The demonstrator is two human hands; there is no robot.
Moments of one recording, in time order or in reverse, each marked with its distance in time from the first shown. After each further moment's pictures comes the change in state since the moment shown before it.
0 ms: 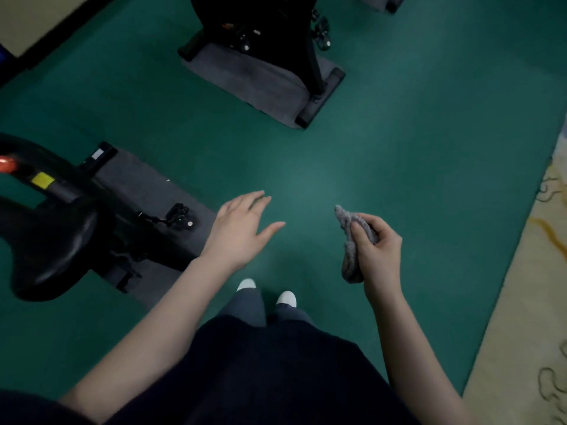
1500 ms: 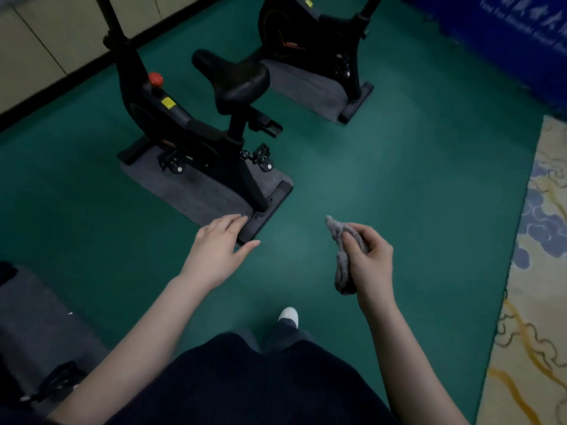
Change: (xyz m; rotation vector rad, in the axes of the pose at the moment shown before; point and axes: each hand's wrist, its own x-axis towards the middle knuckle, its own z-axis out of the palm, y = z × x) left_hand 0.583 0.170 -0.104 -0.019 0.054 -0.060; right_hand 0.612 -0.185 -0.070 0.011 -0.028 -0.135
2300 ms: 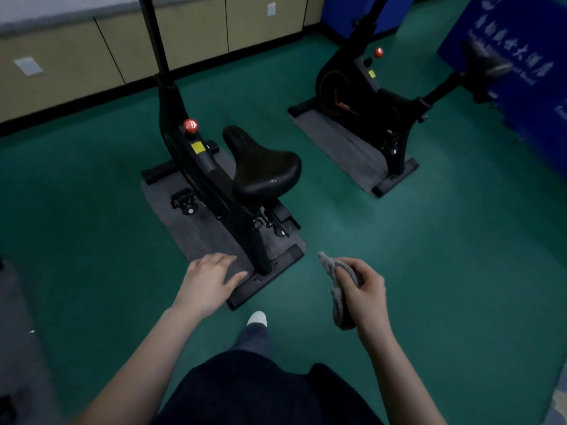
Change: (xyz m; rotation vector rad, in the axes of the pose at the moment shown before) left_hand 0.232 -0.042 -0.027 -0.067 -0.001 -0.295; right_hand 0.285 -0.050 0.097 -0.203 -0.333 -0.021
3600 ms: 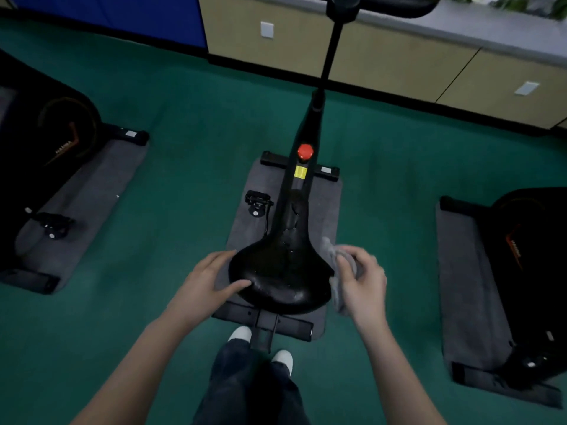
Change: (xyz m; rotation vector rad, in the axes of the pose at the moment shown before) left_hand 0.179 0.058 -0.012 -0.698 0.462 -0.772; right_hand 0.376 -0.098 0.120 -0.228 -0.763 -0.515
